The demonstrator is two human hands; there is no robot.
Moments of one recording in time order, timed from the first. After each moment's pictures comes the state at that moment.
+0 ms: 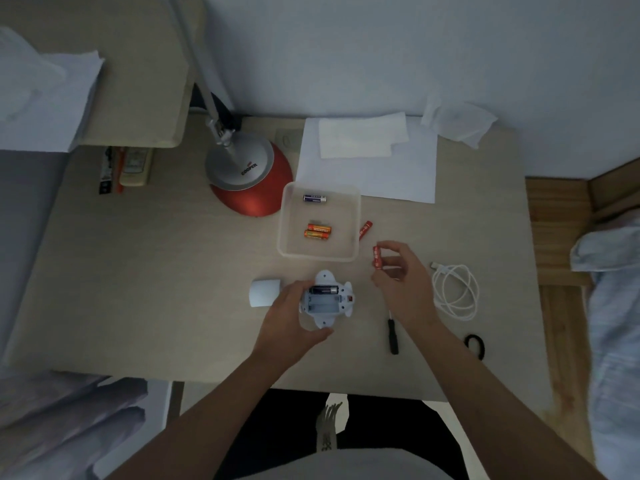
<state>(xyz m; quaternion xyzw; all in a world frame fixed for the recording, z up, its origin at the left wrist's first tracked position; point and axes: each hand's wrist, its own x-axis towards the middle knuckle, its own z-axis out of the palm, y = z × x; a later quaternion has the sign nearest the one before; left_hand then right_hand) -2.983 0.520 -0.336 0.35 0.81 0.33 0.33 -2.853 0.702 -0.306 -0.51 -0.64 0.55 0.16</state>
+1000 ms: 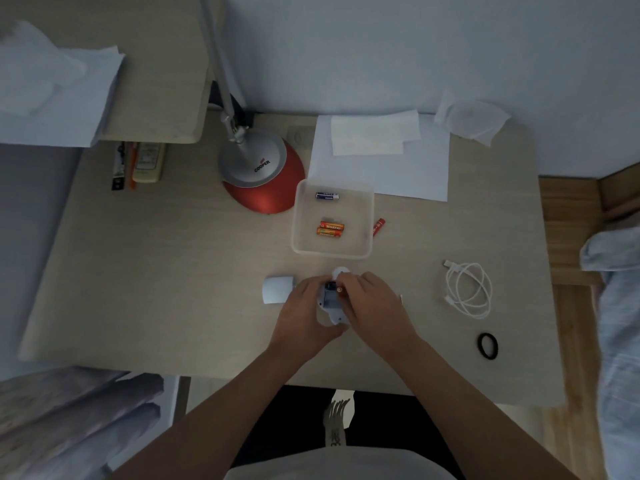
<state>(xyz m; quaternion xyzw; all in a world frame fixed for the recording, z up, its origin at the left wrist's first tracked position) -2.986 0.525 -0.337 0.41 0.78 0.36 0.29 -2.874 0.649 -0.321 -0.19 -0.96 0.19 0.10</state>
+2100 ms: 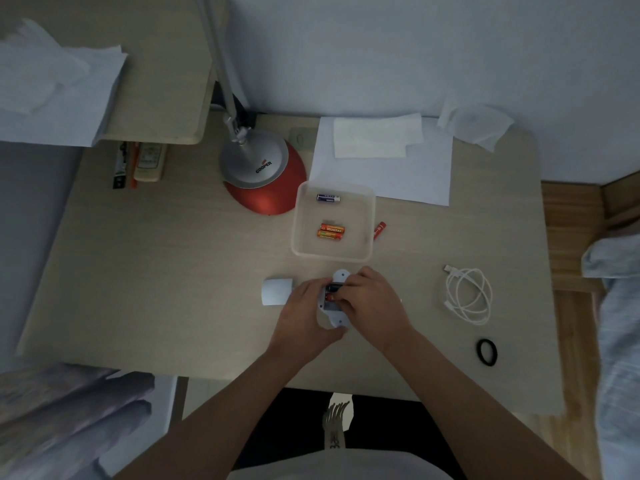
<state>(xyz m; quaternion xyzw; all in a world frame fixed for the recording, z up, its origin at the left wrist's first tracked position) -2.985 0.527 -0.343 0.39 0.79 0.36 0.30 -2.888 0.664 -0.330 -0.17 -0.95 0.24 0.08</state>
